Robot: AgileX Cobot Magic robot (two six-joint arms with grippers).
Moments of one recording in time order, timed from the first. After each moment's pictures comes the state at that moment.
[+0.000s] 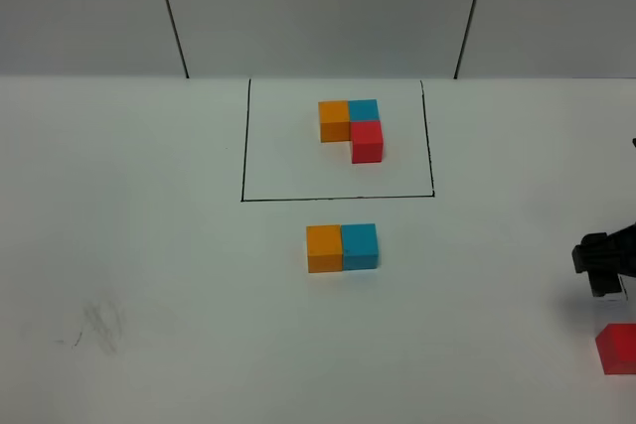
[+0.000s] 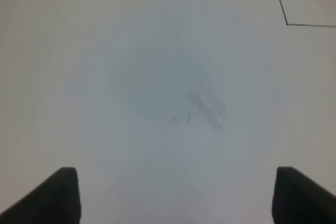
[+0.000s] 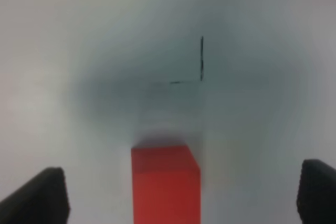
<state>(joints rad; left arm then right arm) 0.08 -0.01 -0.51 -0.04 1.07 0.01 0.11 1.54 -0.87 -0.21 0.78 0.22</state>
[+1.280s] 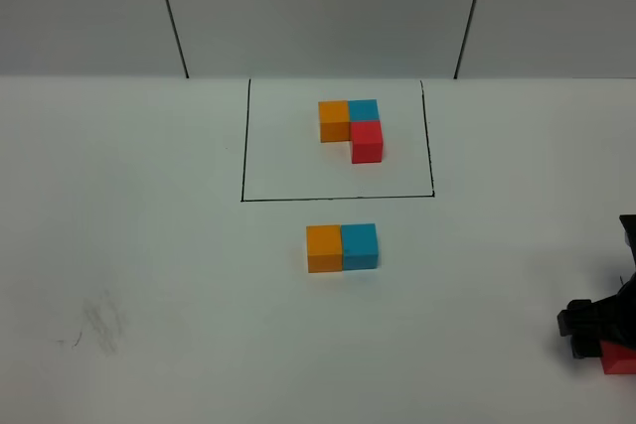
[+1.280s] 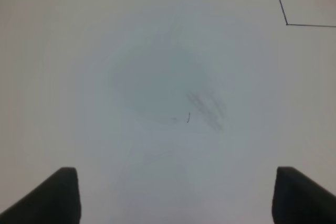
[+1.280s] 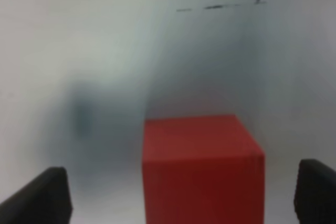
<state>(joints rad) 0.08 -0.01 -0.51 -0.04 1.07 0.01 0.07 1.64 -0.65 -0.13 0.49 0.20</state>
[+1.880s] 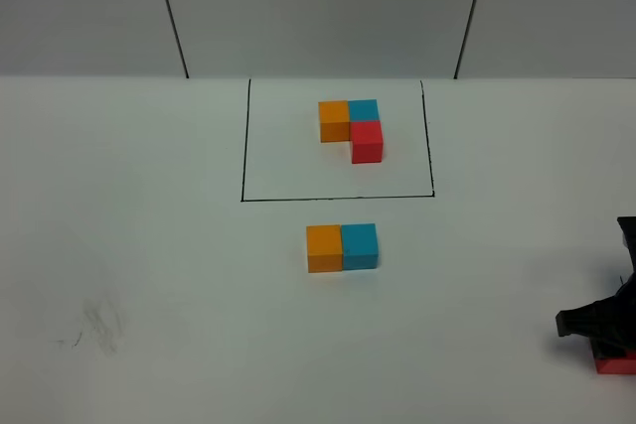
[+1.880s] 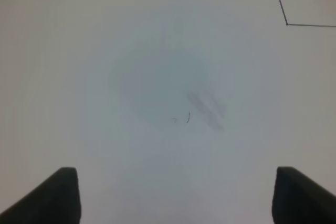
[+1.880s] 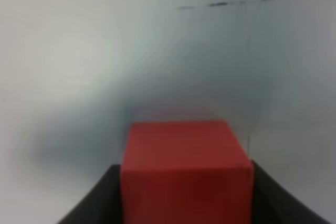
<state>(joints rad) 0.08 -0.01 -0.51 -0.04 1.07 0.01 0.07 1.65 -0.65 -0.13 0.49 0.20</state>
